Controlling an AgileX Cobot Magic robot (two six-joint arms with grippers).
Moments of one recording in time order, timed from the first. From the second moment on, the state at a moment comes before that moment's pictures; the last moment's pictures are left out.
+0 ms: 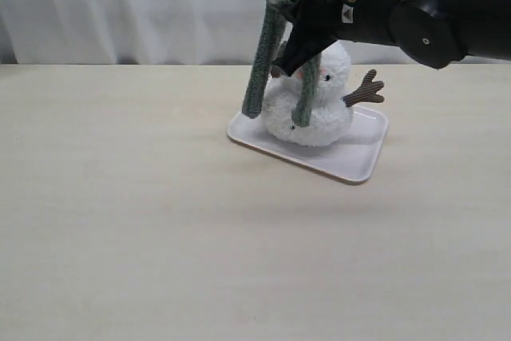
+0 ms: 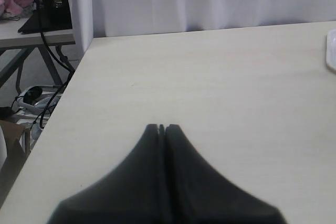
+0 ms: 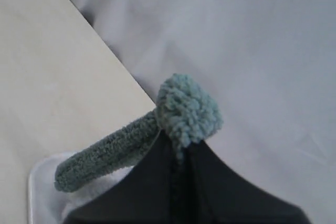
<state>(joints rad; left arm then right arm) 0.03 0.00 0.00 0.04 0.36 0.06 0.42 1.74 -1.27 -0.46 0.02 -0.17</state>
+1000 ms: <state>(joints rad) 0.03 0.00 0.00 0.04 0.36 0.06 0.22 1.89 -1.27 -0.46 -0.16 -0.20</state>
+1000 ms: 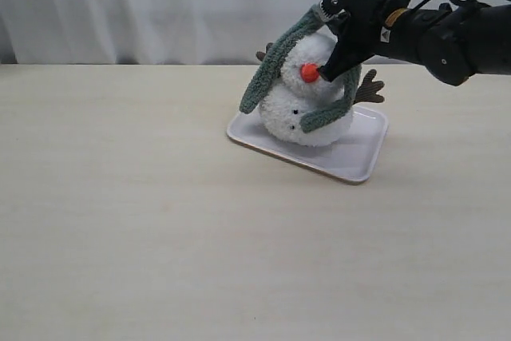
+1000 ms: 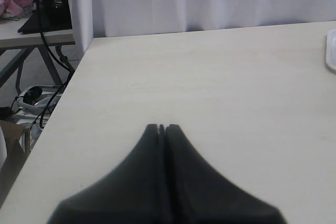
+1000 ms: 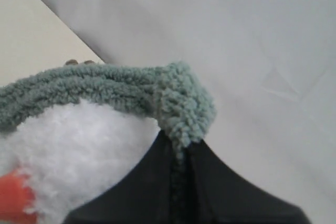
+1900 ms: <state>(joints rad) 0.03 0.00 0.00 0.04 0.36 0.06 0.21 1.86 -1.27 -0.19 0.01 -0.16</state>
